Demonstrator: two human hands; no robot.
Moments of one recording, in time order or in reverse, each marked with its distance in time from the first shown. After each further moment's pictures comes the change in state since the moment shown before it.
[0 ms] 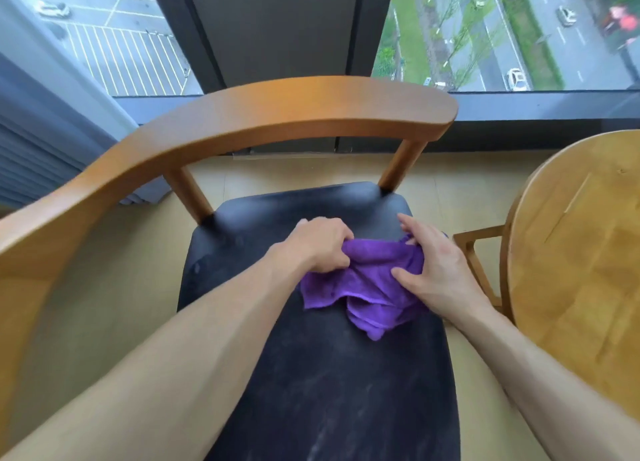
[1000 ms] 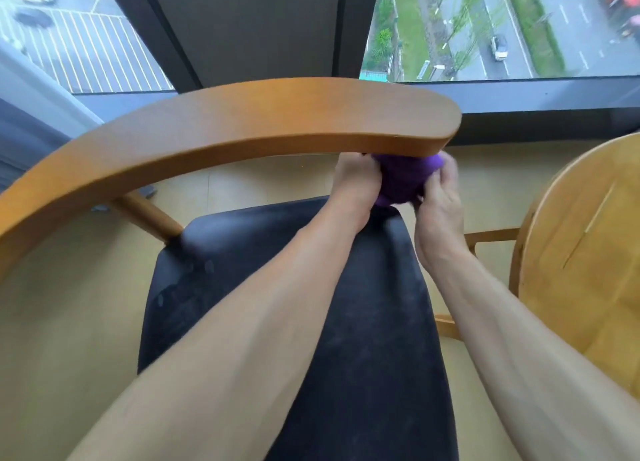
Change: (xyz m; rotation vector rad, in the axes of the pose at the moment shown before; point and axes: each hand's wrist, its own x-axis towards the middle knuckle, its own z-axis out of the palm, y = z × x) left_hand 0.121 0.054 -0.037 -1.355 0.571 -0.271; right_hand 0.131 0.017 0.010 0.967 0.452 0.197
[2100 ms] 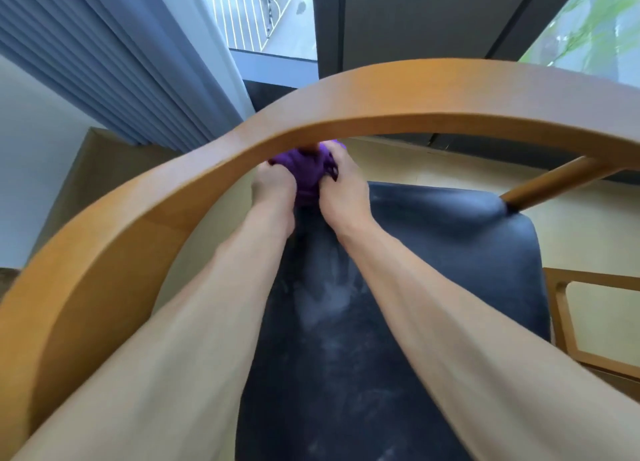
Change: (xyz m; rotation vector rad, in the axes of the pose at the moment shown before) left_hand -0.051 -0.023 -0.280 -0.257 0.630 -0.183; right_hand -0.145 0.004 0.252 -0.348 -0.573 -0.010
